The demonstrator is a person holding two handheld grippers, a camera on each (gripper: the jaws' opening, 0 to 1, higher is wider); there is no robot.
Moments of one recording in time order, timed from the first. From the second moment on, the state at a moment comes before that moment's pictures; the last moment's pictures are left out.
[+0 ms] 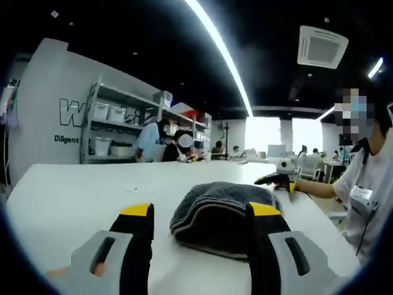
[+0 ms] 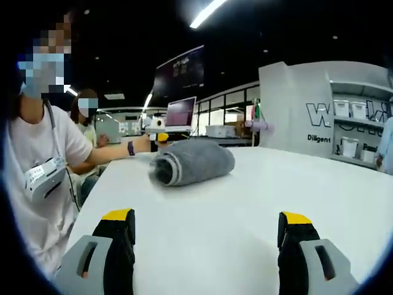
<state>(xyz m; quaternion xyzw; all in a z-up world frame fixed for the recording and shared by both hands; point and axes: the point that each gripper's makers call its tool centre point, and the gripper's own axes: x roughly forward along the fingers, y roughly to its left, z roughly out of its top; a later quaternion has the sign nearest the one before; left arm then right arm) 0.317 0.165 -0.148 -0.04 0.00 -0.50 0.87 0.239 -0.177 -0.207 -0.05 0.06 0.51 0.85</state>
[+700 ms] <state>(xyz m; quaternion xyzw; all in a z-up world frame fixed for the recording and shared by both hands) 0.286 0.123 -0.186 0.00 0.07 -0.55 0.83 0.250 -0.167 -0.207 -0.04 0.07 0.49 0.87</state>
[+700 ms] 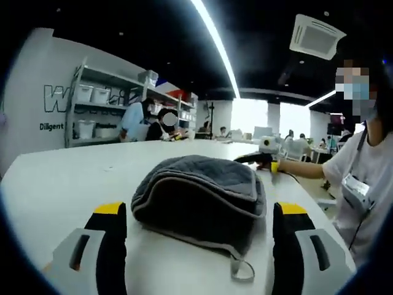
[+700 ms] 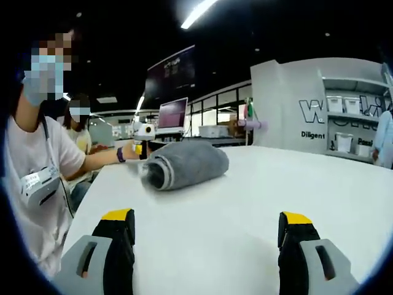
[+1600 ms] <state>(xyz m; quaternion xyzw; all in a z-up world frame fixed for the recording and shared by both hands) 0.289 0.127 -0.189 0.00 0.08 -0.54 0.84 0.252 -0.048 -0.204 -0.05 0.05 0.51 0.85</state>
